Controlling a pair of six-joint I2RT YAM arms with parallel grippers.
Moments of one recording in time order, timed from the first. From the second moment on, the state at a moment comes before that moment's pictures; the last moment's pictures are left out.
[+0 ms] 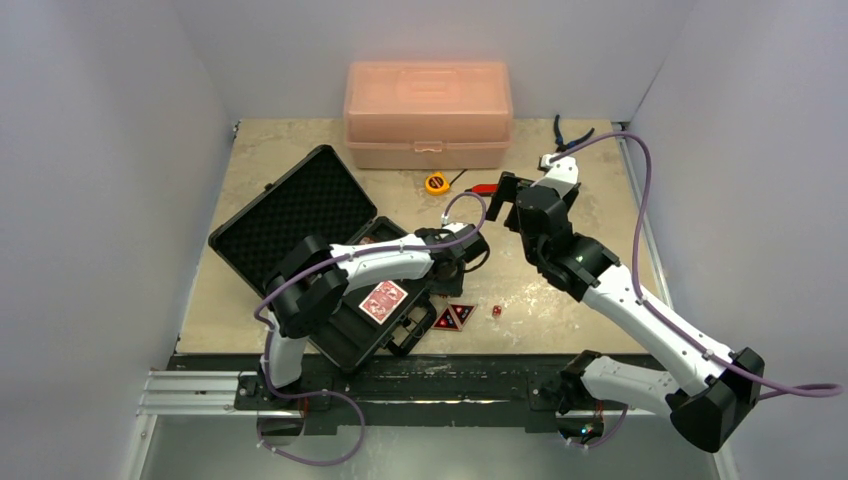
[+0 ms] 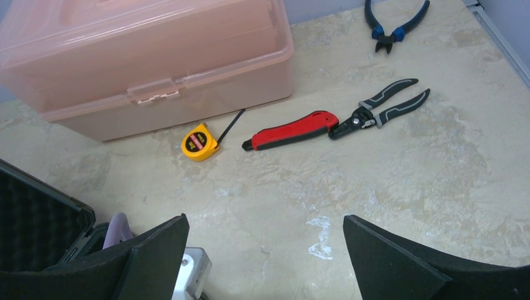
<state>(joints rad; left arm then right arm) -1.00 1.97 1.41 -0.70 -0.23 -0.81 0.67 1.07 1.00 -0.35 0.68 0.52</state>
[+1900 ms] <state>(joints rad) -1.00 1.89 1.40 -0.67 -0.24 -0.75 0.67 0.98 0.96 -0.35 0.69 0.52</state>
